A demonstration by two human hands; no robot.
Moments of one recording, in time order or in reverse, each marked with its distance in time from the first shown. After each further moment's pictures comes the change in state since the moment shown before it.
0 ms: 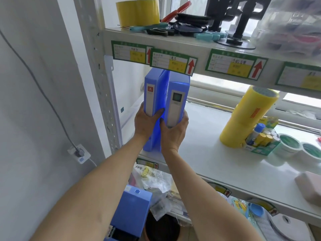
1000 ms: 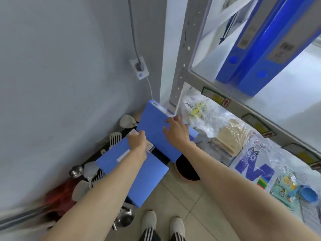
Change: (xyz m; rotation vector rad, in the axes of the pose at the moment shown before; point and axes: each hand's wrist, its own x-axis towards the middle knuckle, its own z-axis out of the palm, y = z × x) left_hand -0.228 -0.245 -0.176 0.037 0.637 -1.045; right_hand -0.221 0.162 0.038 -0.901 -1.187 -0.351
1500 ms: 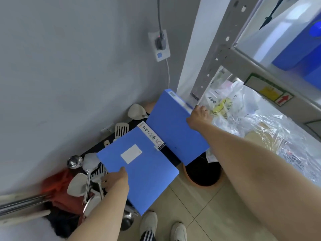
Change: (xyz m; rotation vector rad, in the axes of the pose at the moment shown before) left_hand 0.098 -0.169 -0.076 0.200 0.354 -0.517; right_hand 0.115 0.041 0.066 -0.248 -0.158 0.291
